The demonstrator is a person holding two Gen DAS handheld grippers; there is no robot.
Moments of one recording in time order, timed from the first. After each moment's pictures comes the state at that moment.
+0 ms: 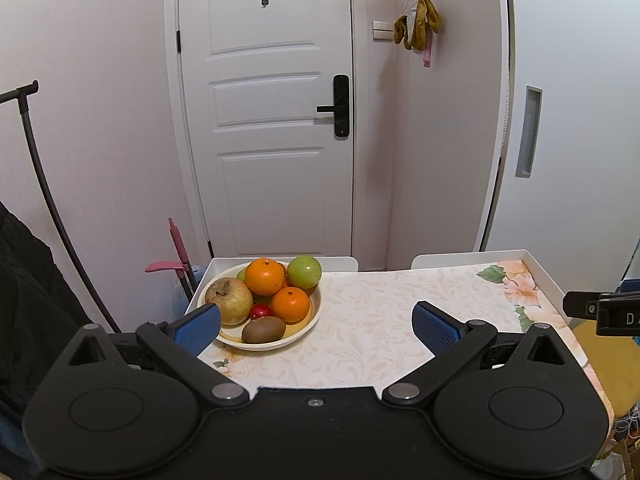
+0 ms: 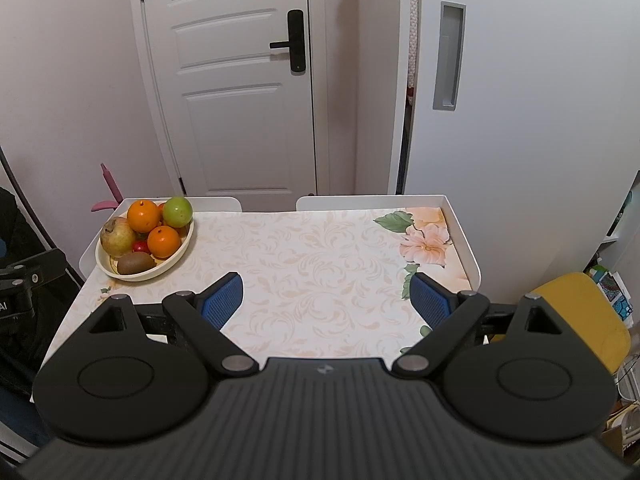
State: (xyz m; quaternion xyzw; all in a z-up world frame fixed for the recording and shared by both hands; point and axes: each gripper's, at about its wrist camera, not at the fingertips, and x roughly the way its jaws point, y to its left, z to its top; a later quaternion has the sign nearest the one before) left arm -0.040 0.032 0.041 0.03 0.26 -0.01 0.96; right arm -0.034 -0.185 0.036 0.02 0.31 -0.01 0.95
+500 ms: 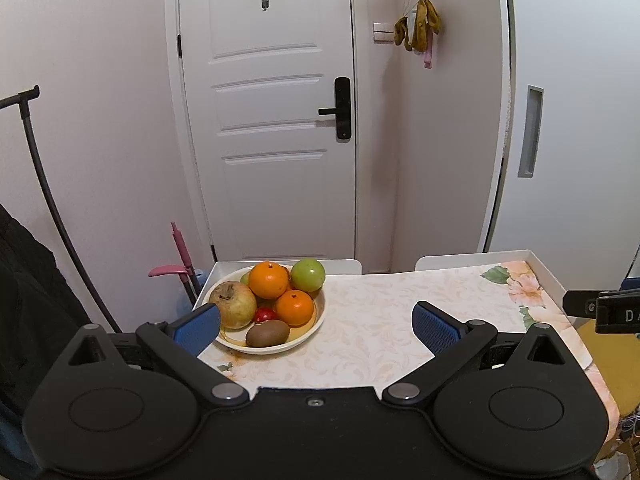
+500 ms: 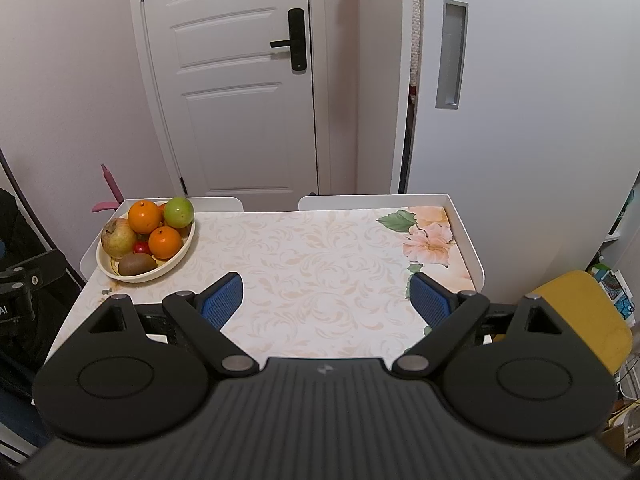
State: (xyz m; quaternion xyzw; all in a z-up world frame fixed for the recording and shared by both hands) left arm -0.038 0.033 0.040 0.03 0.26 -0.01 0.97; right arm -0.031 -0.180 0.036 0.02 0.31 -0.01 0.95
